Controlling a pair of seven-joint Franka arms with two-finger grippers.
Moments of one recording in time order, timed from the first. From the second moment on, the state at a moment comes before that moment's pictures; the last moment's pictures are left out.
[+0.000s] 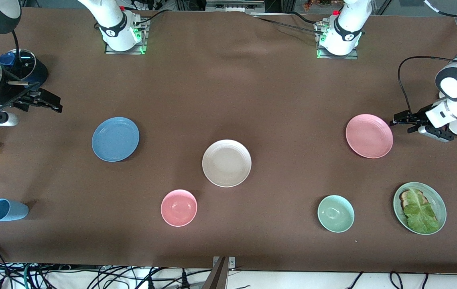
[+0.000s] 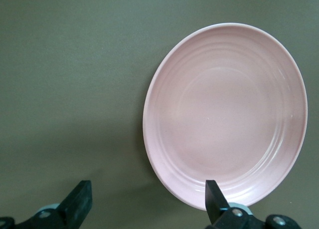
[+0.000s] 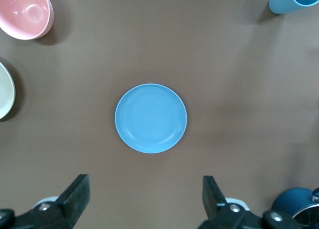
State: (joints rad) left arm 0.52 0.30 -0.06 -2.27 -0.32 2.39 0.90; right arm 0.10 0.10 -0.05 -1.56 0.01 1.59 0.08
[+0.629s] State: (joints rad) left arm 0.51 0.36 -0.06 -2.27 -0.44 2.45 0.85; right arm 0.10 0.10 -0.05 -1.56 0.01 1.59 0.08
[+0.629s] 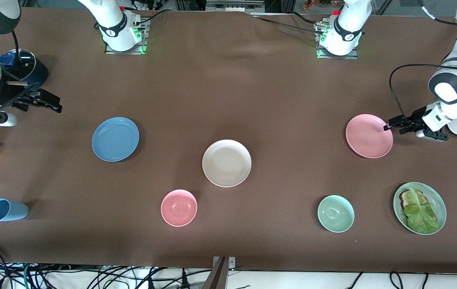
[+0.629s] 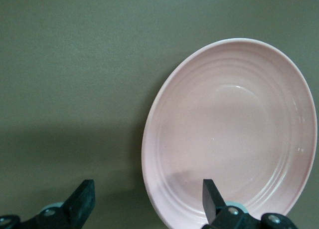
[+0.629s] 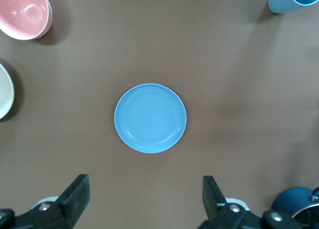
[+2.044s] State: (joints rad) left arm 0.50 0.38 -0.07 -2.25 -0.45 2.47 0.68; right arm 0.10 0.10 -0.05 -1.56 0.01 1.59 0.08
